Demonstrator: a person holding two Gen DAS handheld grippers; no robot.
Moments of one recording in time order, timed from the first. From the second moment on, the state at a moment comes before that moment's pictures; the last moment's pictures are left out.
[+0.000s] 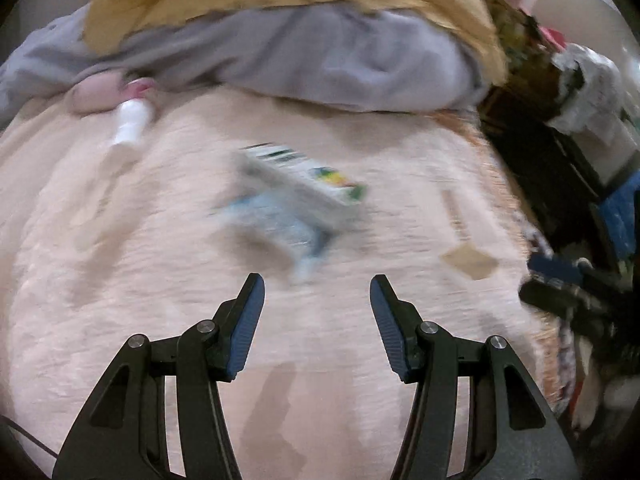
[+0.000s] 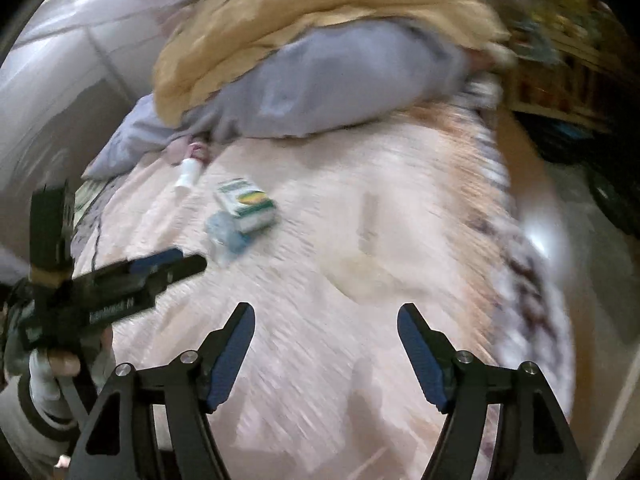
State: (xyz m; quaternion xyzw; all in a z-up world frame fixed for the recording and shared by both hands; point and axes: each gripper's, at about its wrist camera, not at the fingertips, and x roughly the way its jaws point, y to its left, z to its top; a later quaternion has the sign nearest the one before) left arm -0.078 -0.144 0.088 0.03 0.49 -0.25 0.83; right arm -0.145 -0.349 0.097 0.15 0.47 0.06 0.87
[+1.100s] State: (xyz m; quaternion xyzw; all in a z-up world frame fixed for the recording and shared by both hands) left arm 0.005 -0.165 0.027 -0.08 0.52 -0.21 0.83; right arm -0.102 -0.332 0.057 0.04 0.53 -0.01 0.85
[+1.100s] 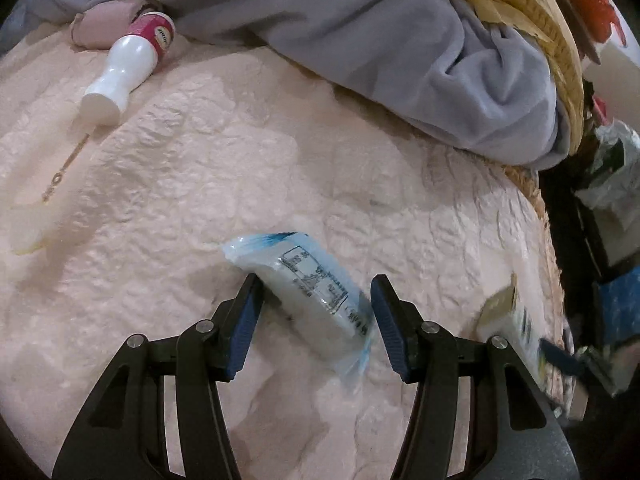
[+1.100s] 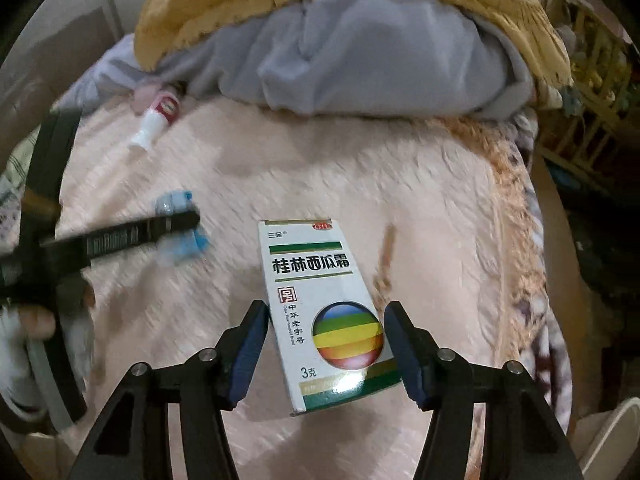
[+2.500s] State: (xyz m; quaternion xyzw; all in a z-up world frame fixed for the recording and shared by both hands) left arm -0.184 -0.232 0.151 0.10 0.40 -0.37 0.83; right arm -0.292 -0.368 0.154 0.17 0.40 -0.08 0.89
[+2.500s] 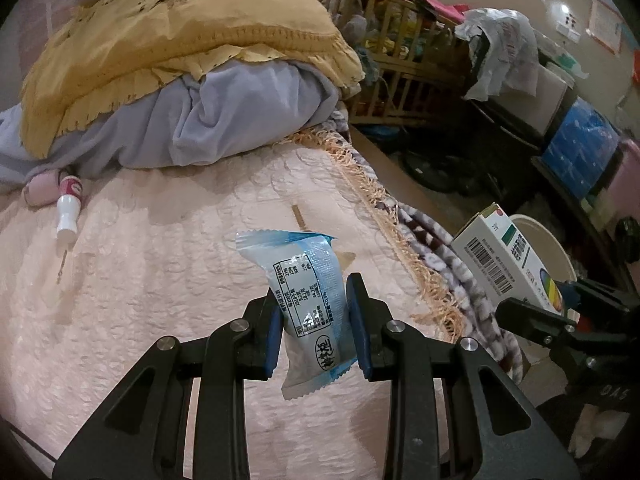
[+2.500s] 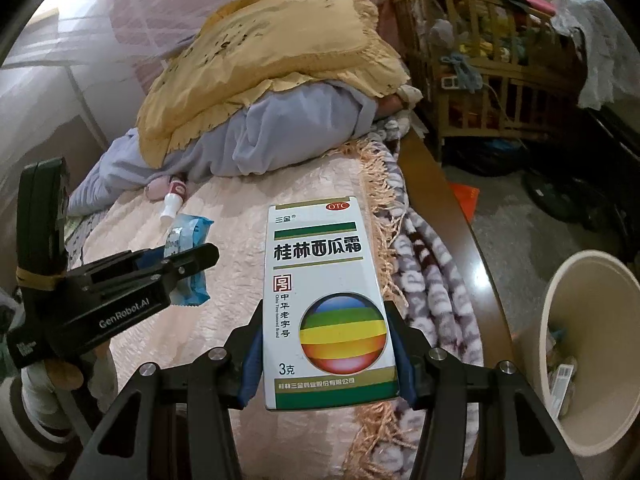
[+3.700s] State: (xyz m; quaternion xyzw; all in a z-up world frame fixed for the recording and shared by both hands) left arm -0.217 -0.228 0.164 0.16 0.34 -0.42 0.83; right arm -0.352 -0.341 0.175 0.18 0.37 -0.15 0.90
